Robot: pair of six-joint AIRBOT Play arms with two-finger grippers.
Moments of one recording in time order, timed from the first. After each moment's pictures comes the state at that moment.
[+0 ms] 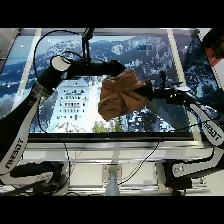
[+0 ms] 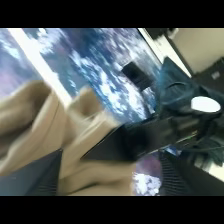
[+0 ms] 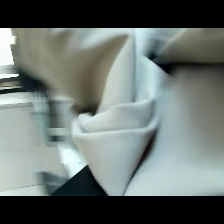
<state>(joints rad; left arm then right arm) -0.39 -1.45 1.43 0.49 -0.79 -1.01 -0.08 -1.61 1.00 -0.05 1.18 0.83</state>
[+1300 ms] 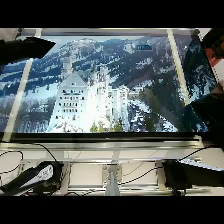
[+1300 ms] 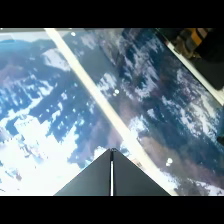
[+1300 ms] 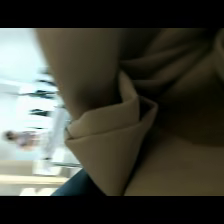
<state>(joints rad) 0.20 -1.15 1.43 0.49 -1.16 -0.86 -1.42 -1.38 1.27 -0.28 1.37 1.18</state>
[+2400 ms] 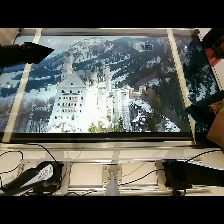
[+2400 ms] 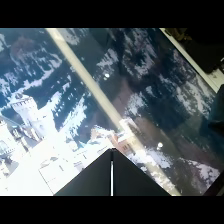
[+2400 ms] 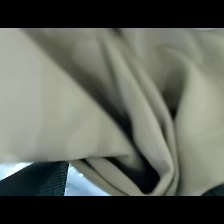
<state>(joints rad) 0.23 -1.15 1.43 0.49 -1.25 -0.86 -1.55 -1.38 1.29 -1.13 1.55 1.56</state>
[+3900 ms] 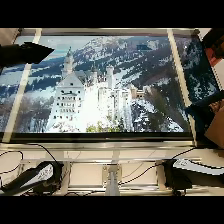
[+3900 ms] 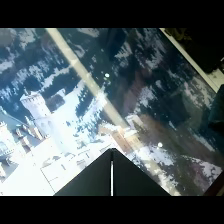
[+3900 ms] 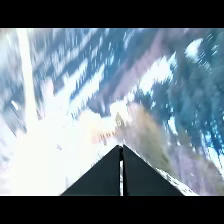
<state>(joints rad) 0.23 -1.15 1.43 0.49 -1.25 -0.86 -0.81 -1.38 2.04 -0.86 1.74 1.45</state>
